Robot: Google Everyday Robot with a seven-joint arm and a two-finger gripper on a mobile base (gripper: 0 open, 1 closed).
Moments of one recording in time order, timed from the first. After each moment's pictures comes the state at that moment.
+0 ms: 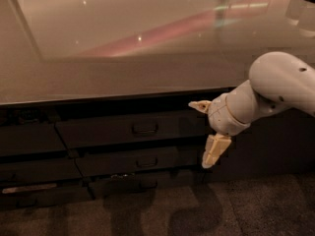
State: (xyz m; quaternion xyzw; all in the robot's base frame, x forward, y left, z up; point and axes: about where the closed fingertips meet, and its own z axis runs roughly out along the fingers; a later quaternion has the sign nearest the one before) arm 0.495 -0.126 0.760 -0.73 0.62 0.08 0.26
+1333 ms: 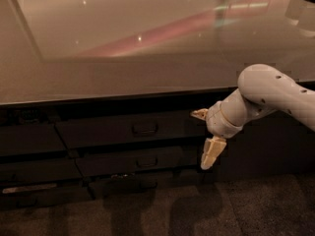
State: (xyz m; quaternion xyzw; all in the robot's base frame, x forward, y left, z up) arm 0.522 -0.138 0.695 -0.71 0.65 0.12 0.22
